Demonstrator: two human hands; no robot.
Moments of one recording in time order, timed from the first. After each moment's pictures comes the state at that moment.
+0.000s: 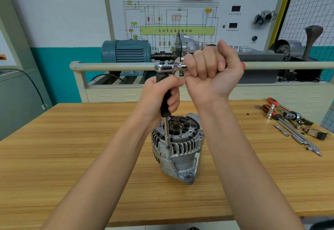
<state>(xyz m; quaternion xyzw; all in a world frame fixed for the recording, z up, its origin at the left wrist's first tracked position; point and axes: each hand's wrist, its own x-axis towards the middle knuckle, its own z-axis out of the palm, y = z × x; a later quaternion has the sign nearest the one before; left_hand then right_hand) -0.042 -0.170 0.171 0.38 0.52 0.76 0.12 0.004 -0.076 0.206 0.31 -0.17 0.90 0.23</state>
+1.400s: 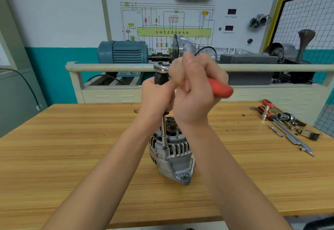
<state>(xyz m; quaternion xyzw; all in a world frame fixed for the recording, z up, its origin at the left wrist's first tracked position) -0.041 -0.154 0.170 0.31 0.57 0.76 -0.02 0.011 -0.118 0.191 0.33 -0.41 0.66 0.54</state>
